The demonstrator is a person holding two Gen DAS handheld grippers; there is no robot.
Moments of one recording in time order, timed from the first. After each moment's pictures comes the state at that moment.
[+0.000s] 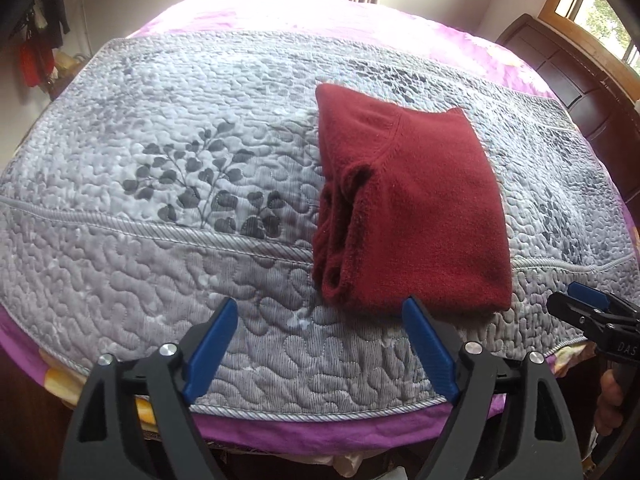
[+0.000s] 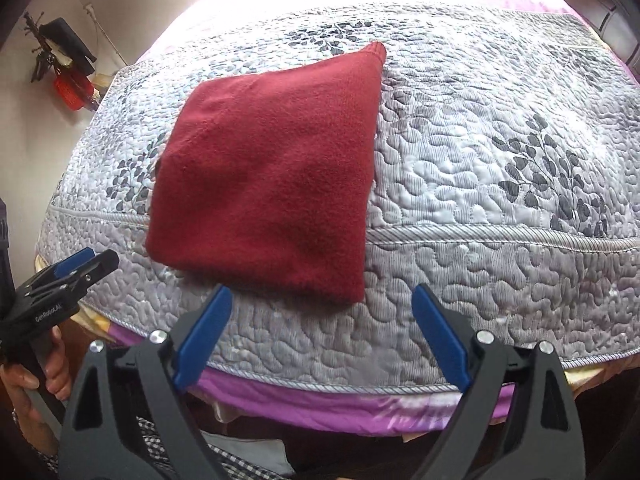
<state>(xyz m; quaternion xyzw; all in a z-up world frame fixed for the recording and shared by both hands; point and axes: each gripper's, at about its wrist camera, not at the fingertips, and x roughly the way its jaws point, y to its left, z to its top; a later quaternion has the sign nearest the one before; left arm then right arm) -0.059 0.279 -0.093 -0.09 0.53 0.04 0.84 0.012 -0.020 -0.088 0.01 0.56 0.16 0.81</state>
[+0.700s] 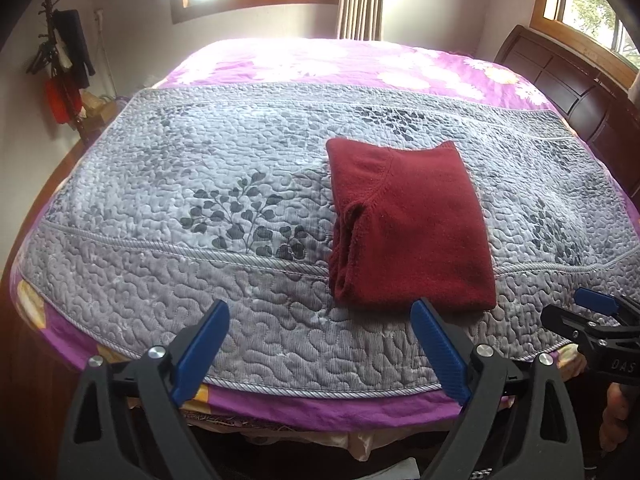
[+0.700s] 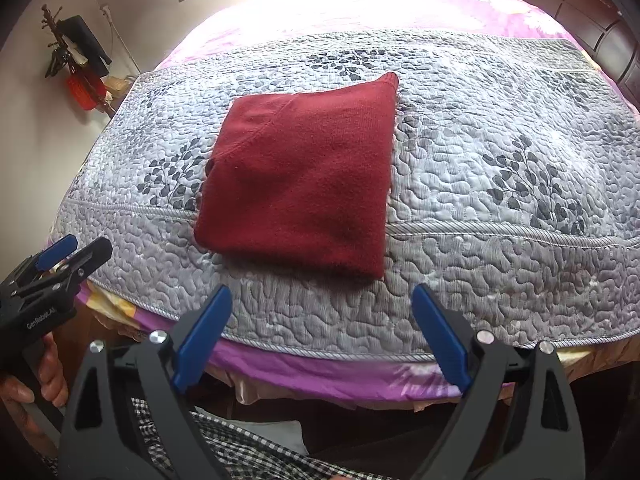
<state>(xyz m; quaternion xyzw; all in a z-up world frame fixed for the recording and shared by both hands) -0.108 0.259 -0.026 -0.04 0.47 0.08 0.88 -0.040 -0.005 -0.039 -0.01 0.53 0.17 0.83</state>
